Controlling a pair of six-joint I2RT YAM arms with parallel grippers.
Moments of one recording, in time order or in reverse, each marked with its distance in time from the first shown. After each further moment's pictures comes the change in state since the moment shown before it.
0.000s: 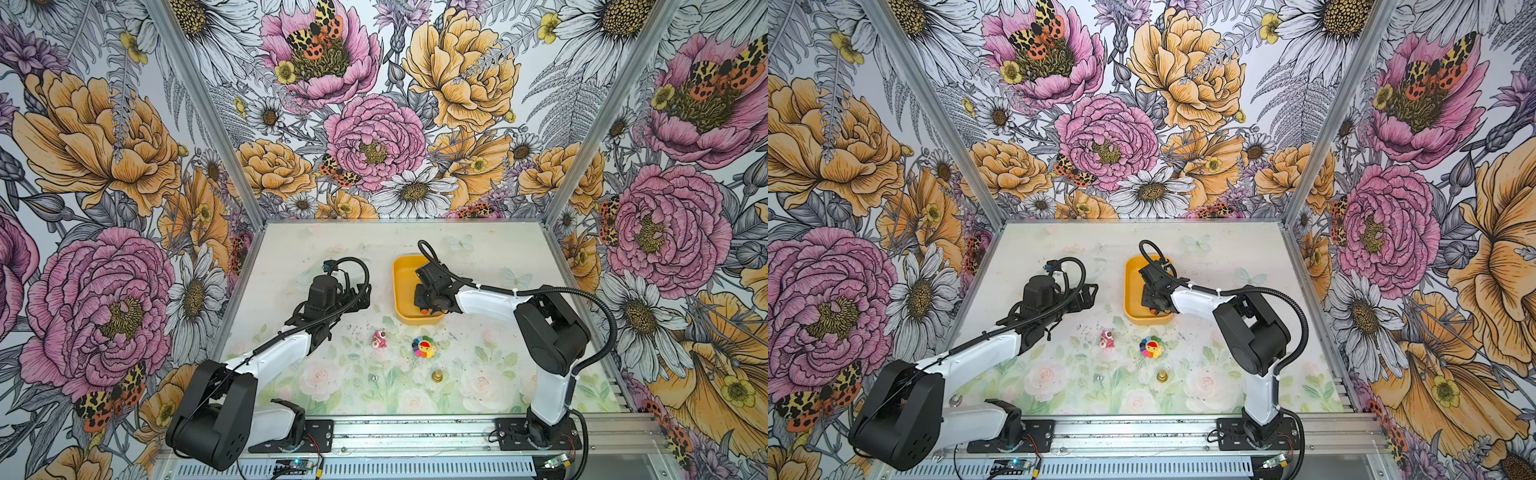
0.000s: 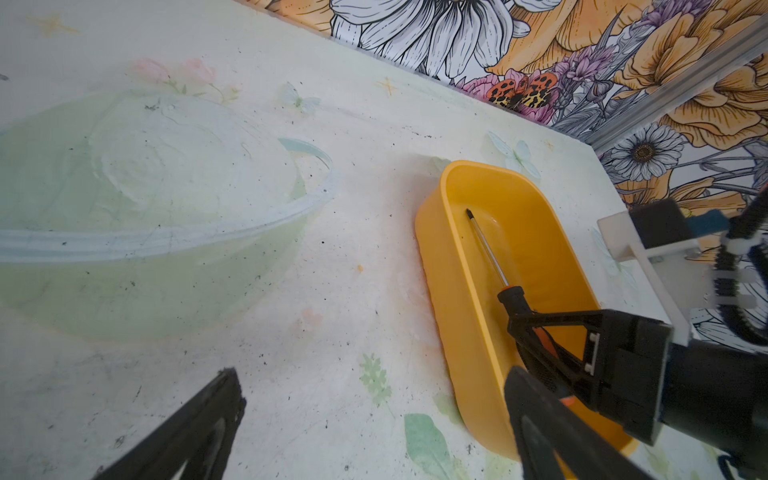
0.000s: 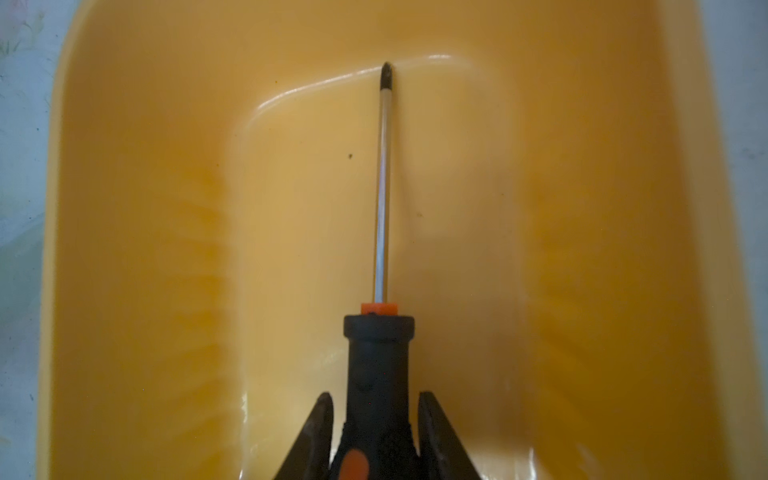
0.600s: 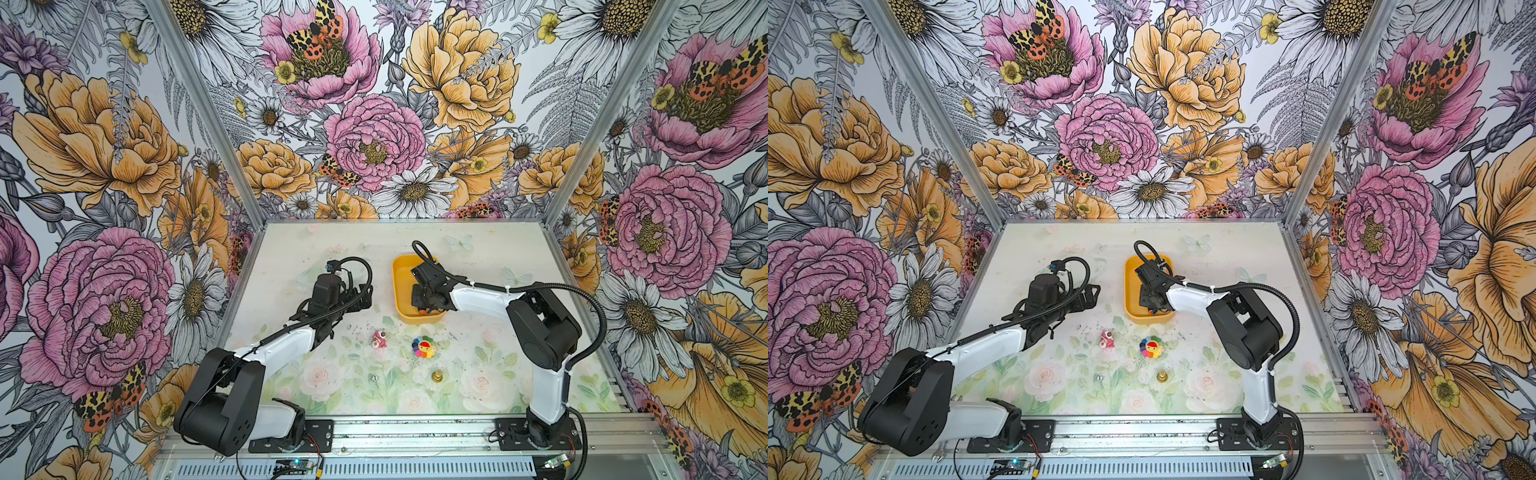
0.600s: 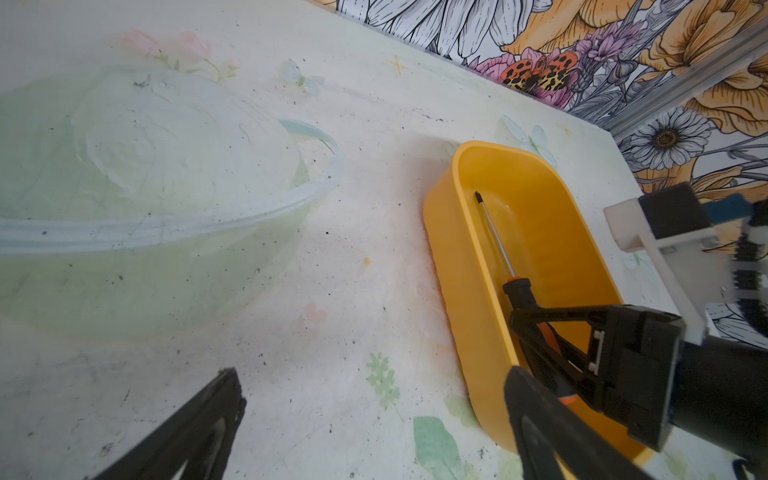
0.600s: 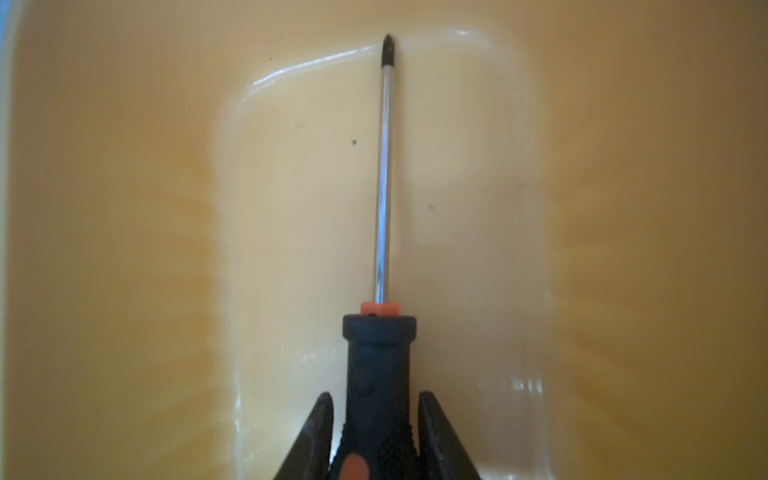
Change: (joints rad) left arm -0.006 0.064 0.024 0.000 0.000 0.000; right arm 0.004 0.052 0.055 -0.038 0.013 -0.032
